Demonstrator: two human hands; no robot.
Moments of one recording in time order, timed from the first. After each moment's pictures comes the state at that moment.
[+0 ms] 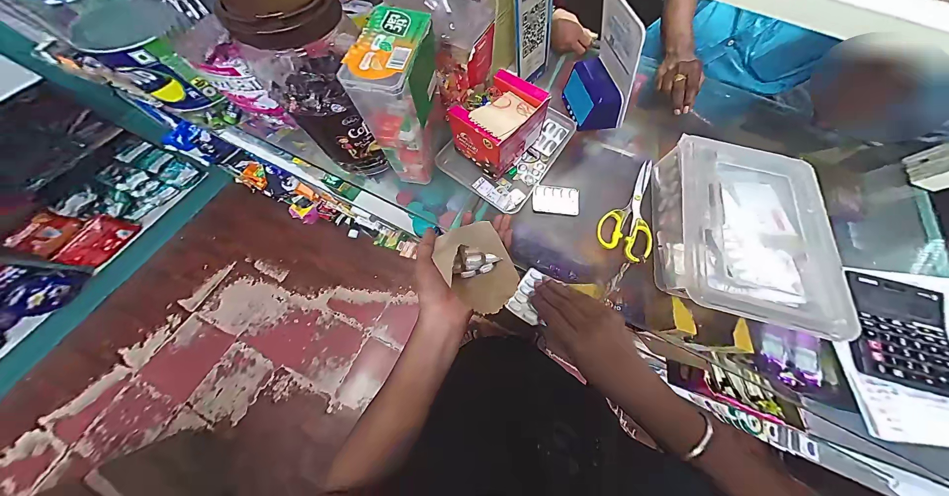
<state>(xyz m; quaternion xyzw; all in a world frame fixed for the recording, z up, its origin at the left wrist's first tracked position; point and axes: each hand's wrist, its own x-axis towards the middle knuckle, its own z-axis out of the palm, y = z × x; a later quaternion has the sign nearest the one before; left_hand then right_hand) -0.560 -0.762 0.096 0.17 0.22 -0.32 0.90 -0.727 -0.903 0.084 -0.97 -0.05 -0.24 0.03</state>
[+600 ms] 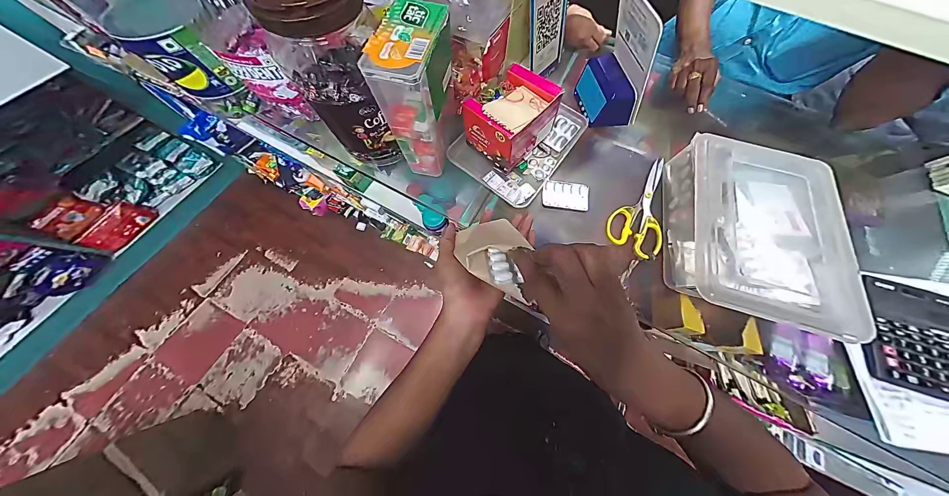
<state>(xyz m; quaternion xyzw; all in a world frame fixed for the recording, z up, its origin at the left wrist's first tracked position) -0.577 -0.771 0.112 0.14 0.24 -0.34 0.90 -0.683 -0.870 0.158 -0.95 -0.06 -0.29 0.01</state>
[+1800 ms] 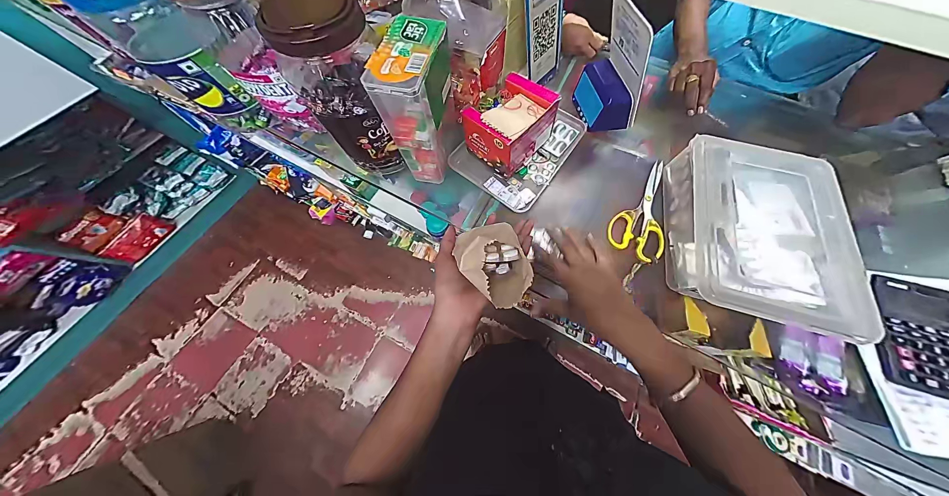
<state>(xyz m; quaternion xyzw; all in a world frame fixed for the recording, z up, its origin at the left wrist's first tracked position) -0.563 -0.760 0.099 0.14 0.20 -0.40 0.89 -0.685 -0.928 0.090 -0.99 0.05 0.02 0.12</state>
